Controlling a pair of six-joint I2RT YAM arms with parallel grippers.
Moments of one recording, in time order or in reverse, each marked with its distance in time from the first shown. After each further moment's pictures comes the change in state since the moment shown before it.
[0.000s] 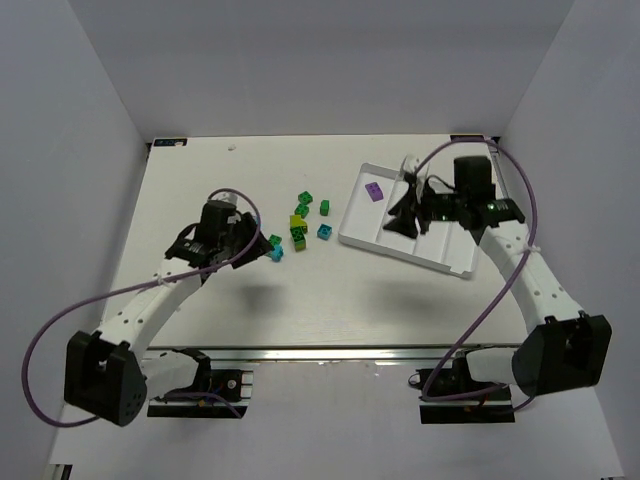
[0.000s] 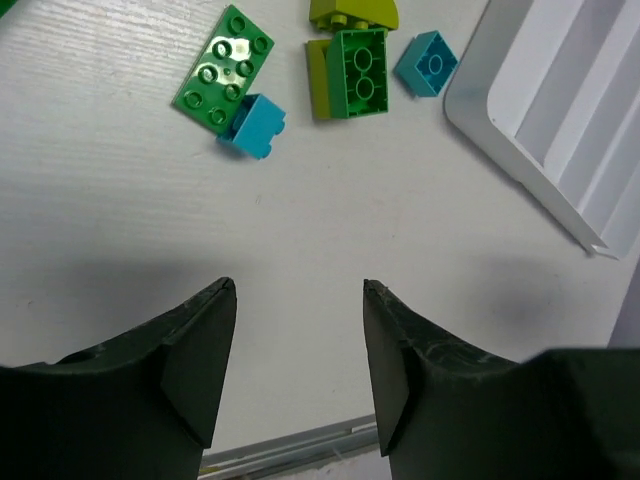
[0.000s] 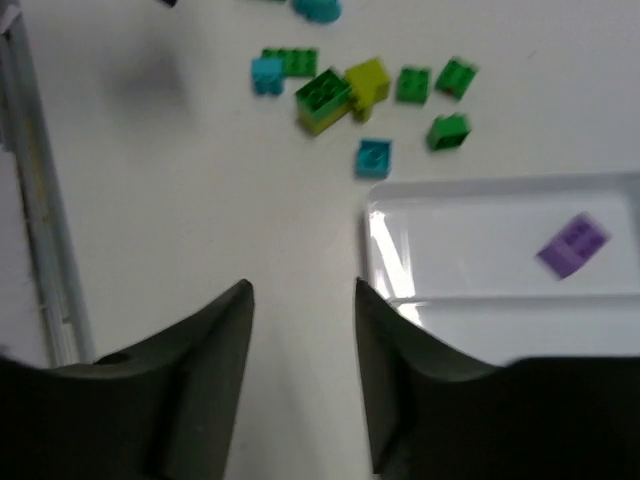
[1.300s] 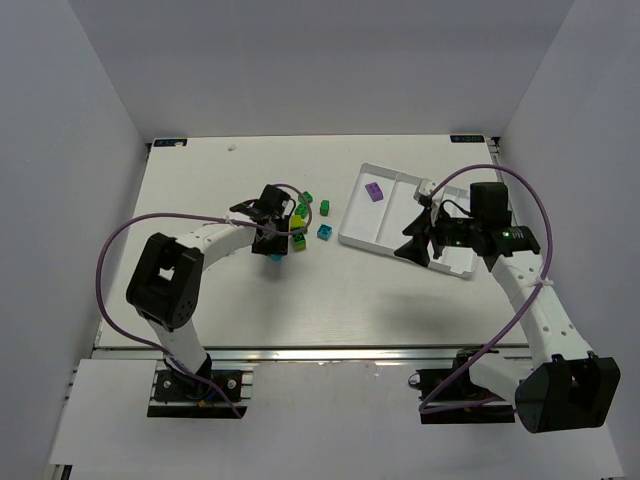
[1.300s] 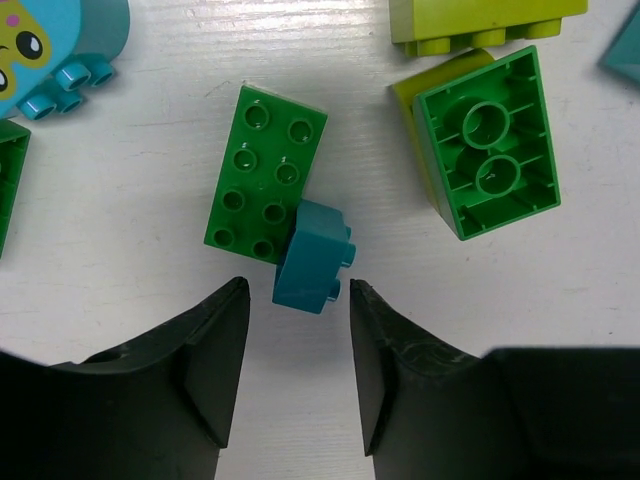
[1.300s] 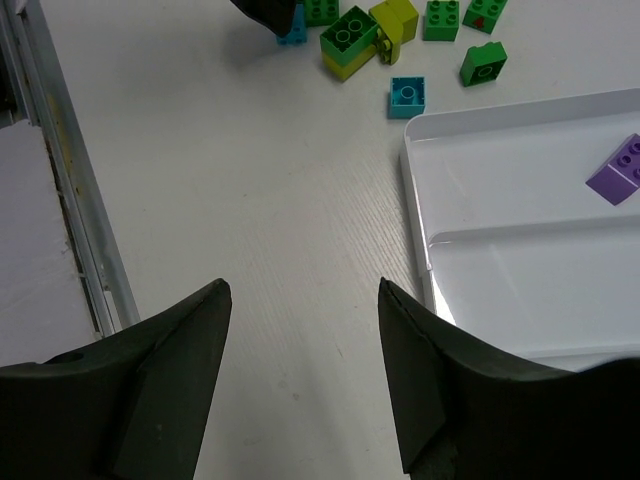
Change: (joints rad) left arm -0.161 0.621 0.336 -0.059 -0.268 0.375; right arm -0.077 -0.213 -0.232 -0.085 -0.023 -0.012
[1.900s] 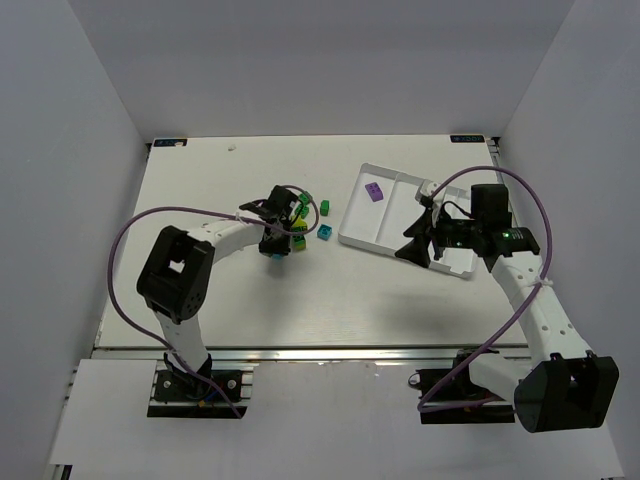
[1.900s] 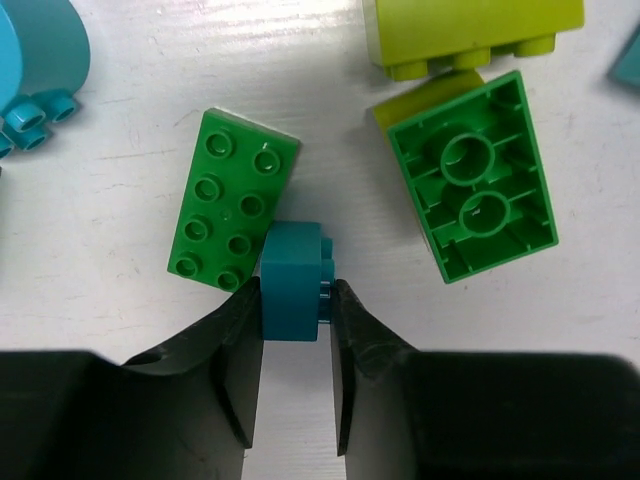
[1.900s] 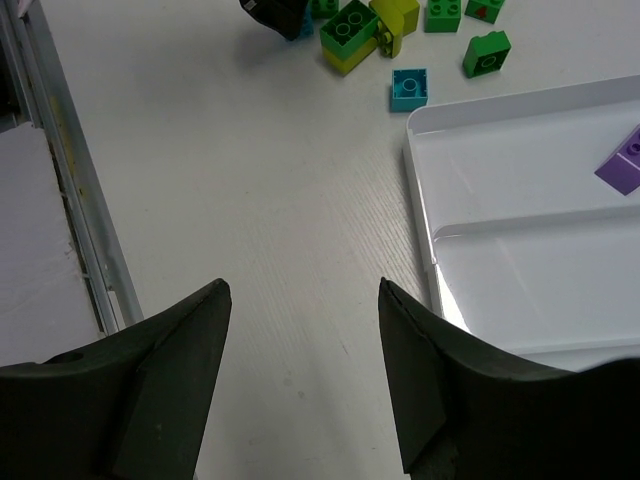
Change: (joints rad) left arm -0.026 0.075 0.037 0.011 -0.026 0.026; right arm -0.016 0.000 -0.017 0.013 -0.009 0.013
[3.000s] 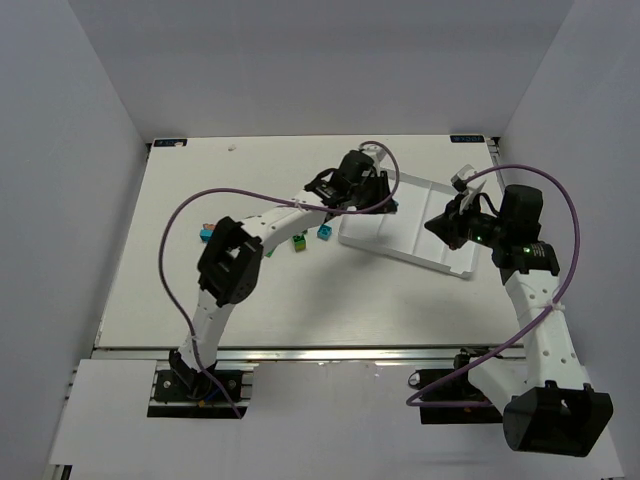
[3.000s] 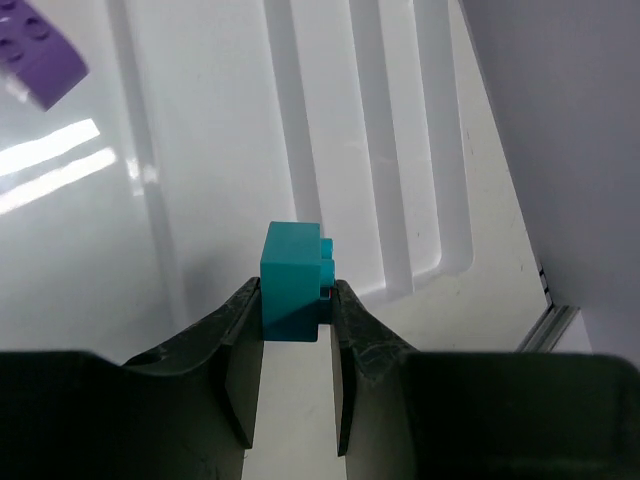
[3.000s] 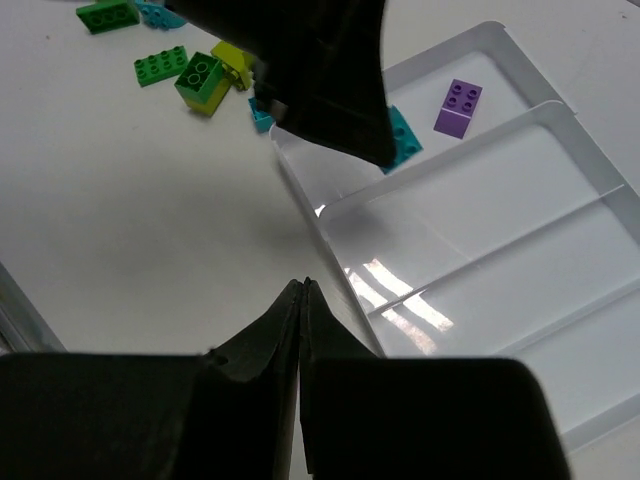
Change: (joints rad) left arm -0.249 0.290 0.611 0.262 0.371 -0.256; right arm -0.151 -0.121 -0.035 0.151 0.139 0.241
